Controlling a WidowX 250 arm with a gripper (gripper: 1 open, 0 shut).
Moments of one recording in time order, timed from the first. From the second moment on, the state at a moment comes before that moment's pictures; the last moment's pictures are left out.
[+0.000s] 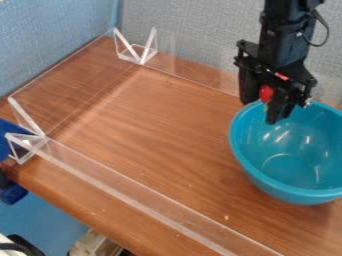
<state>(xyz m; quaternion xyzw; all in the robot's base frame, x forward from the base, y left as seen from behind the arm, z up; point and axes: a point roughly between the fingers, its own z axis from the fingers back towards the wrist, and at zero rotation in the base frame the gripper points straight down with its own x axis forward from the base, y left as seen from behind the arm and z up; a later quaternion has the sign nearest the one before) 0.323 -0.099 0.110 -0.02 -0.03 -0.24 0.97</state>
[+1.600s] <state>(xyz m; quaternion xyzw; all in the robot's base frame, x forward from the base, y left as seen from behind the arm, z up) 0.313 -0.120 0.049 -0.01 0.01 -0.28 0.96</state>
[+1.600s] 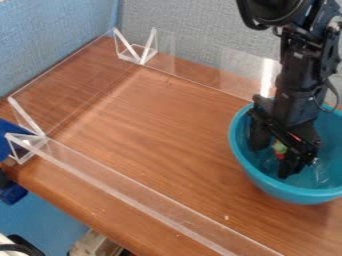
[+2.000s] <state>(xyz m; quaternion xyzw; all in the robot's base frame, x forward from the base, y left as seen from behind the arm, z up) 0.311 -0.117 0.050 0.00 0.02 -0.27 0.96</state>
